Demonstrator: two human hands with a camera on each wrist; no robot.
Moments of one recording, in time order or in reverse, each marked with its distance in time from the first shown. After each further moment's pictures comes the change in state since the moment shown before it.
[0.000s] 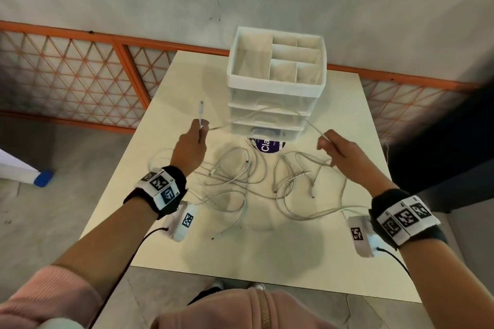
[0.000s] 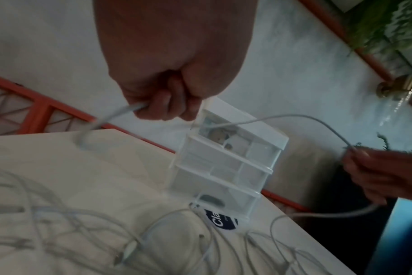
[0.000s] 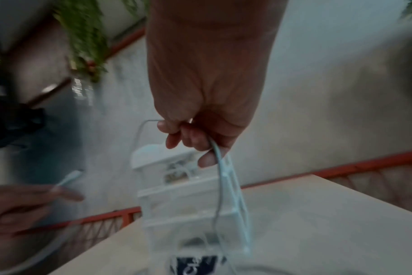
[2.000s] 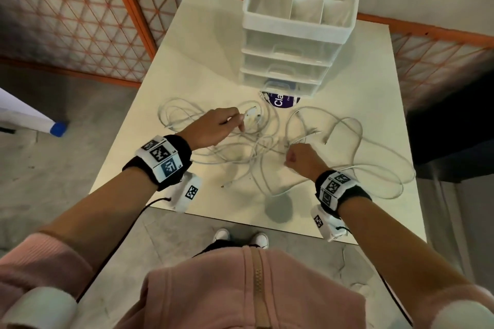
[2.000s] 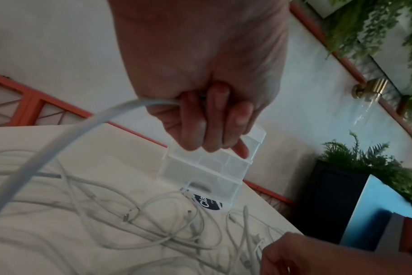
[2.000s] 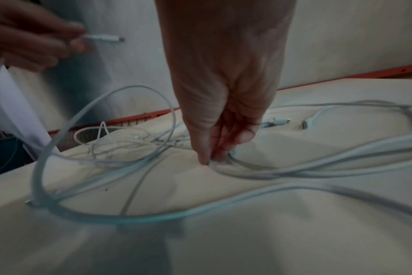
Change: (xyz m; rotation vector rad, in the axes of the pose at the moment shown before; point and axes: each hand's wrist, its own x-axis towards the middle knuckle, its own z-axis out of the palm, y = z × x) left_hand -0.057 0.019 -0.004 -0.035 -0.521 -0.027; right_hand -0.023 0.025 0.147 -0.157 -0.339 0.241
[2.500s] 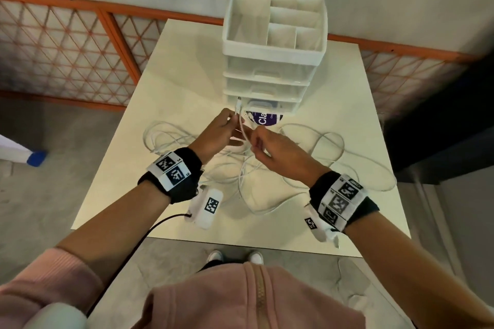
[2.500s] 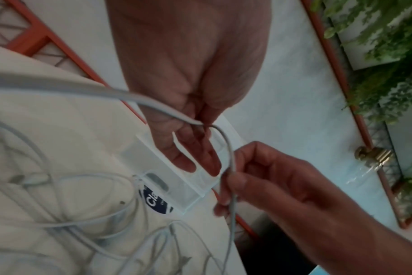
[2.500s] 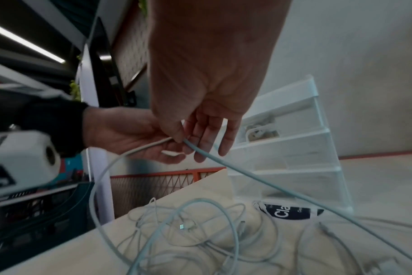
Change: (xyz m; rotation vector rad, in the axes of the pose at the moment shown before) left_hand 0.032 0.032 0.018 -0.575 0.059 -0.041; right_hand -0.033 -0.080 -0.060 -0.010 0.186 -0.595
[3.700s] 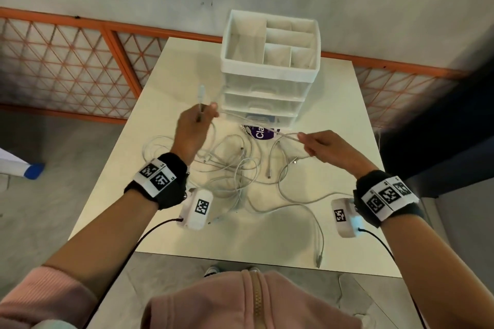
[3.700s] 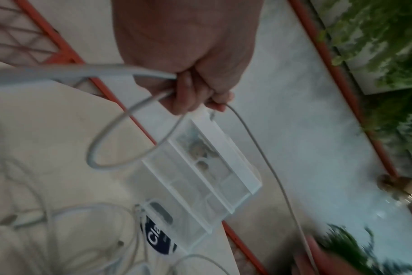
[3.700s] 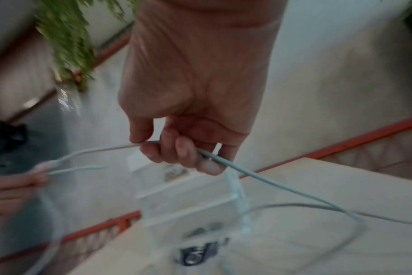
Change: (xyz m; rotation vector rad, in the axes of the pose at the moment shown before) left_hand 0.003 0.021 -0.031 0.147 0.472 0.175; right_hand -0.026 0.050 -0.080 0.152 -0.002 0.432
